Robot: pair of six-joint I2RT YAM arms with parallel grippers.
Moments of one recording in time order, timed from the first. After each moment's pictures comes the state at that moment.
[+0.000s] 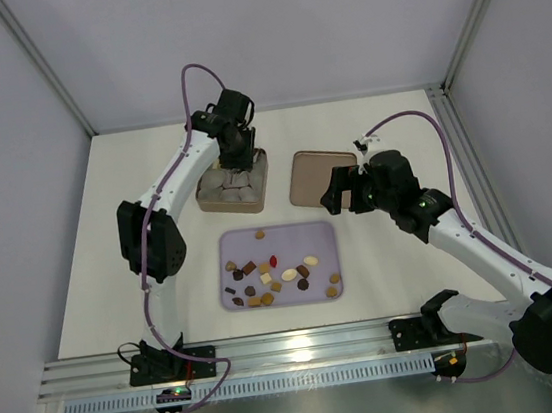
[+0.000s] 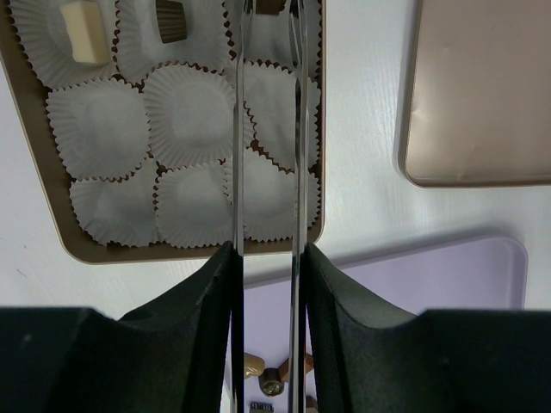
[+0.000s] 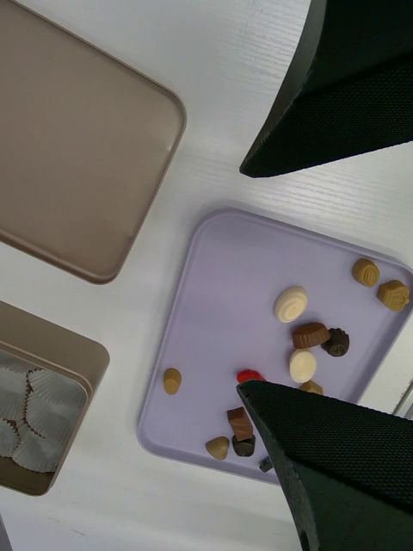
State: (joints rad) left arm -0.49 2.07 2.03 -1.01 -0.08 -0.23; right arm 0.47 1.08 0.84 -0.32 -0.05 0.41
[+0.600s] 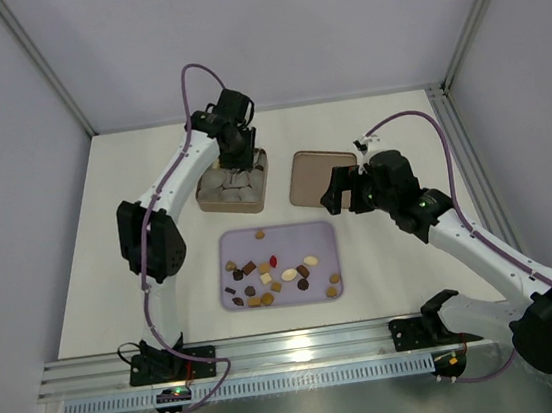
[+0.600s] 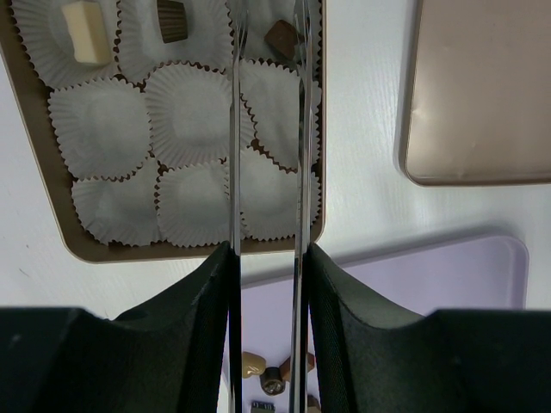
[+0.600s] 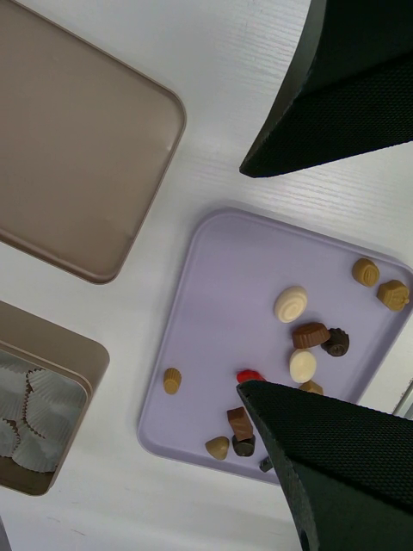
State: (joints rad) left arm -0.49 2.07 2.03 -1.01 -0.08 -0.23; right arm 0.47 1.08 0.84 -0.32 -0.05 0.41
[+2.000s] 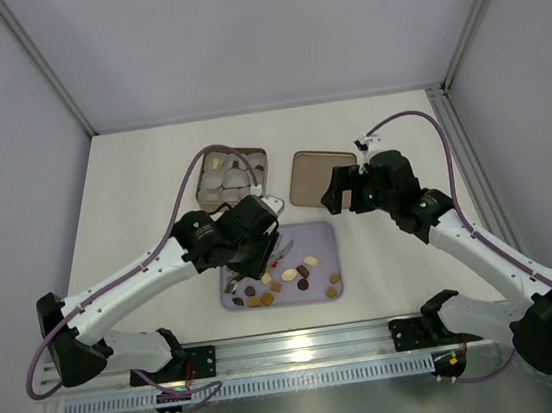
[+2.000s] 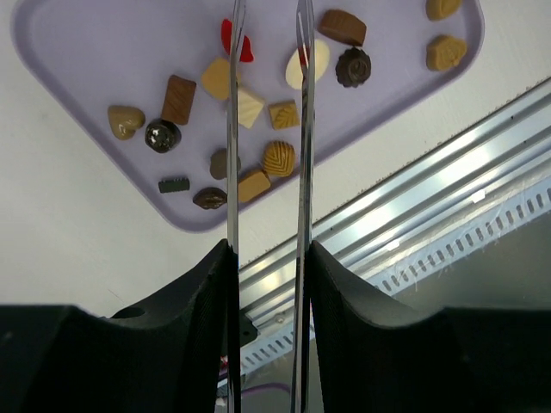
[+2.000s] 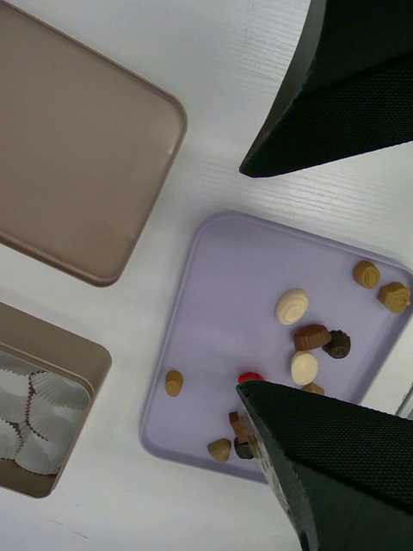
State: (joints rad) left arm -1.01 1.32 1.30 -1.10 -0.13 -0.42; right arm 0.47 1.08 0.84 -0.32 -0.05 0.41
